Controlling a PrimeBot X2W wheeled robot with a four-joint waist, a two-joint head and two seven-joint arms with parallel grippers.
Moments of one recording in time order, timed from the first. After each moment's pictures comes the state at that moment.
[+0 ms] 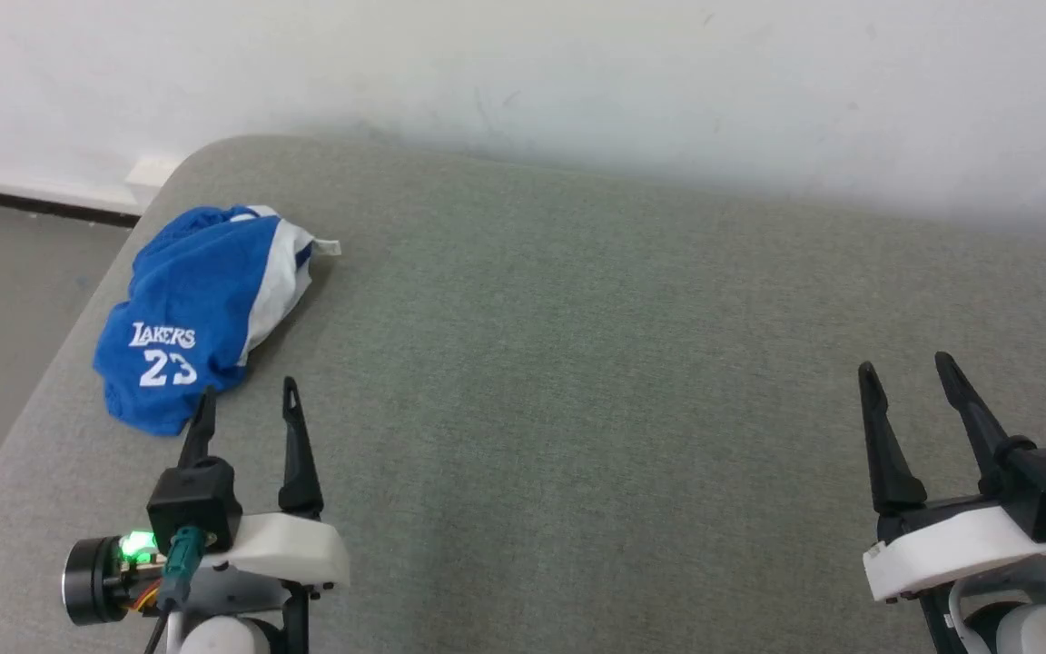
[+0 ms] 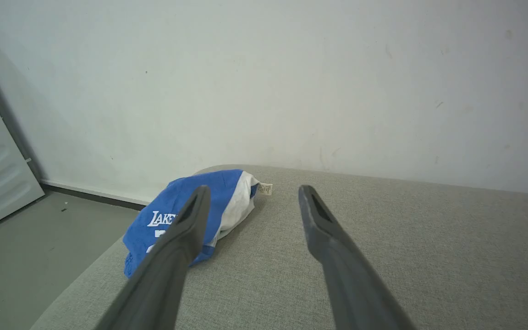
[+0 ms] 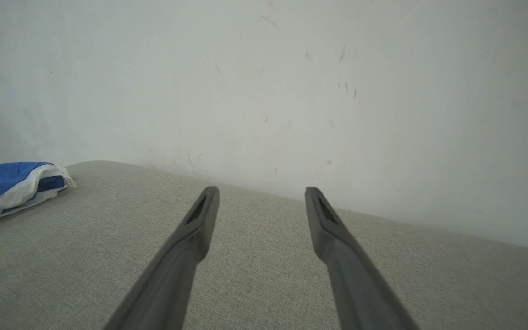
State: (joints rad) left arm -0.03 0.07 -0.03 -0.01 -0.02 0.18 -0.11; right arm 0.01 -0.05 -0.06 -0.06 0.06 0.13 -0.11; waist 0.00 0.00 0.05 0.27
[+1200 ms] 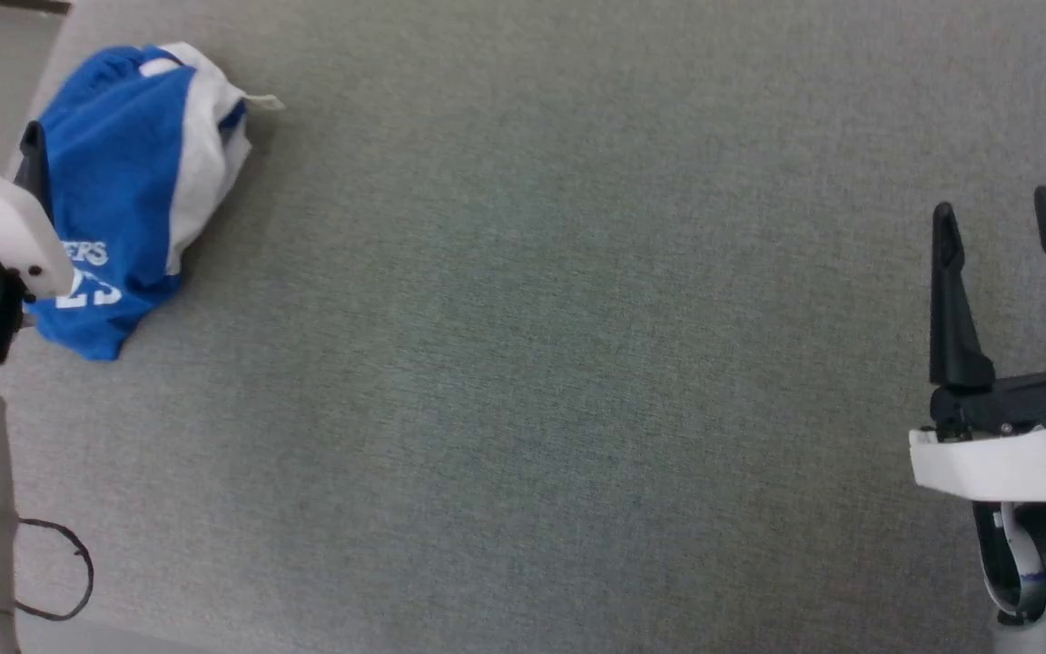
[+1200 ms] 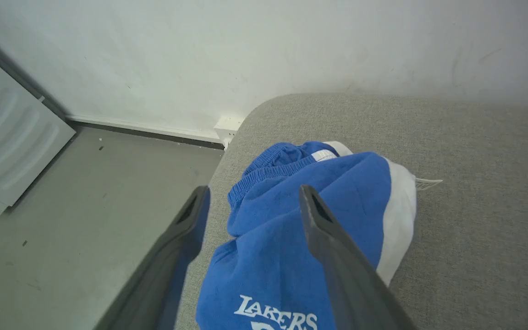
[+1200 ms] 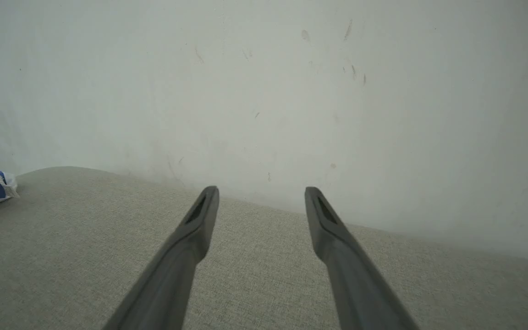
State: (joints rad) left arm -0.74 0.43 0.10 0.55 -0.22 -0.07 0.24; right arm -0.15 -0.05 -0.09 -0.21 -0.04 0.13 -0.19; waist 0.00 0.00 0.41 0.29
